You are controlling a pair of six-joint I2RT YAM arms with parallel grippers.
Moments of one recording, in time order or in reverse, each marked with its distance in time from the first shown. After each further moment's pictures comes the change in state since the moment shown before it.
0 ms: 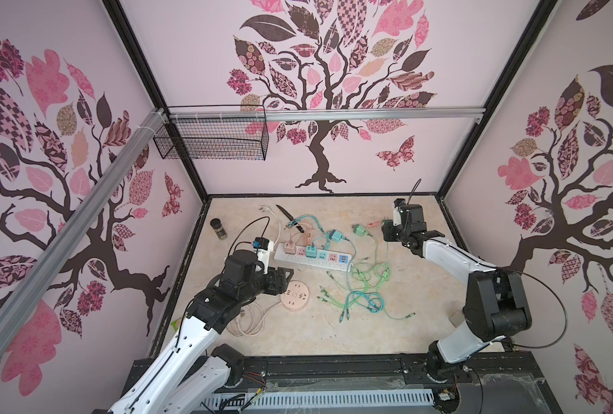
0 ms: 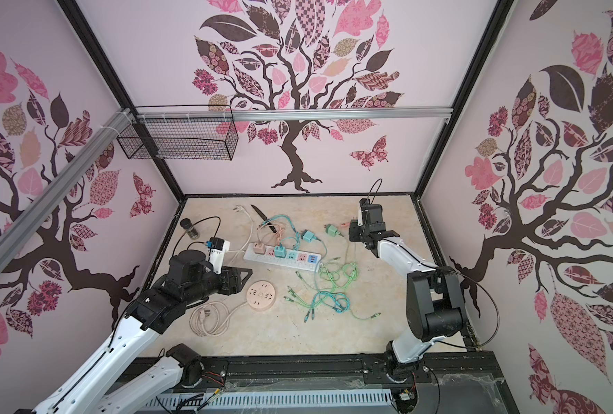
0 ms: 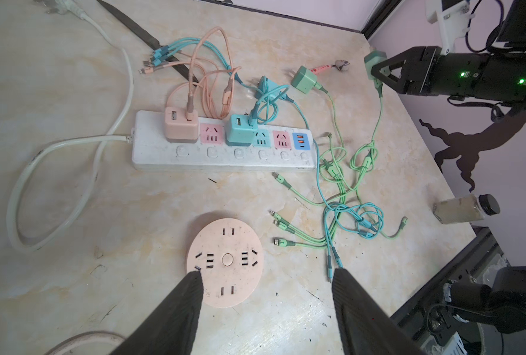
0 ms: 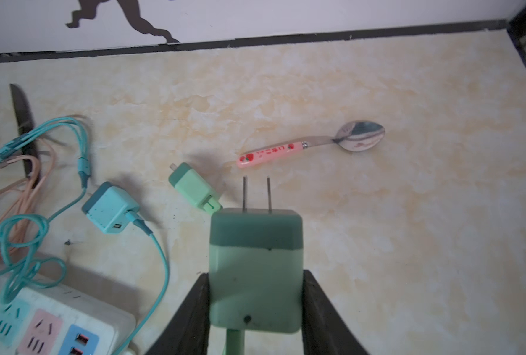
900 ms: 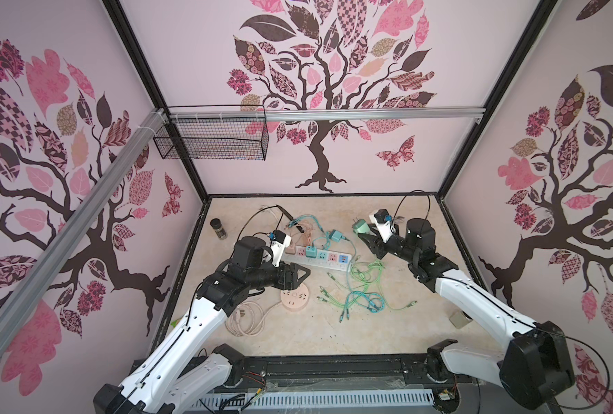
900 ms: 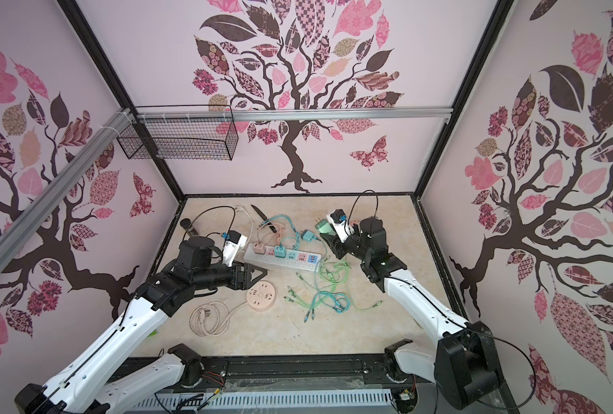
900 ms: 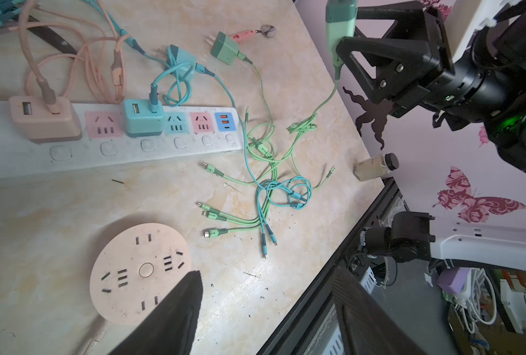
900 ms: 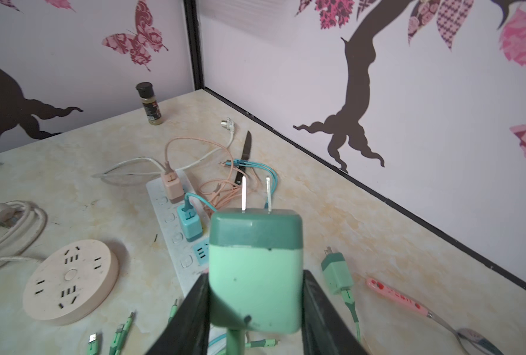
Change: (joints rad) left arm 0.000 0.139 0.108 0.017 0.309 -0.012; right arm 0.182 -0.395 -0.252 0.258 -0.396 -0.344
